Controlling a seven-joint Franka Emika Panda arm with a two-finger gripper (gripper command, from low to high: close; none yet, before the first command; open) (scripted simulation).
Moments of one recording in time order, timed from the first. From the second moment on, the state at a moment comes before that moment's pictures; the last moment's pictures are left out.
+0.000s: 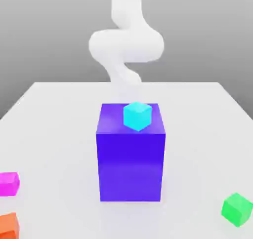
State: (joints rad) arm -0.06 -0.71 0.00 -2.32 -0.02 2.34 0.87
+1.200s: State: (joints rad) arm -0.64 0.42 -0.12 -2.44 0.17 2.86 1.36
